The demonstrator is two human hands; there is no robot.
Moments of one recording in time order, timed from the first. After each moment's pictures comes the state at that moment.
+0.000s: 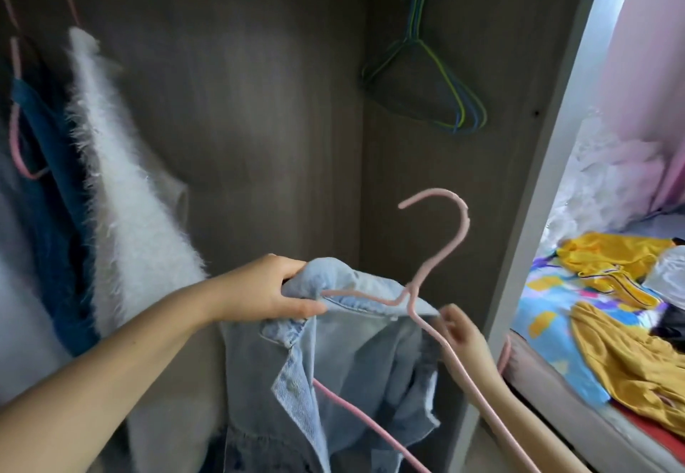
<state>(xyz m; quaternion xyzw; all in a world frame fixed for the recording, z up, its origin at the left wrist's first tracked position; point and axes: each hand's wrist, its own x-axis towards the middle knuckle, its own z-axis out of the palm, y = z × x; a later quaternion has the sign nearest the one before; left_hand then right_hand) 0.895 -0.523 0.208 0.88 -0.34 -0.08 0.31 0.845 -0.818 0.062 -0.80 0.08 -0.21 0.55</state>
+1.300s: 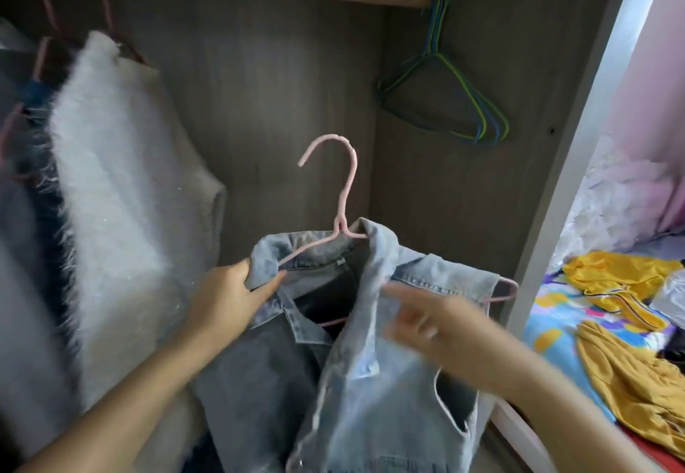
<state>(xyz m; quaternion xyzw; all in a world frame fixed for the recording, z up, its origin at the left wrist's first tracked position) 0.892 -0.492 0.159 0.88 -0.11 0.24 0.40 0.791 -0.765 0.198 -0.94 -0.17 -0.07 0.28</state>
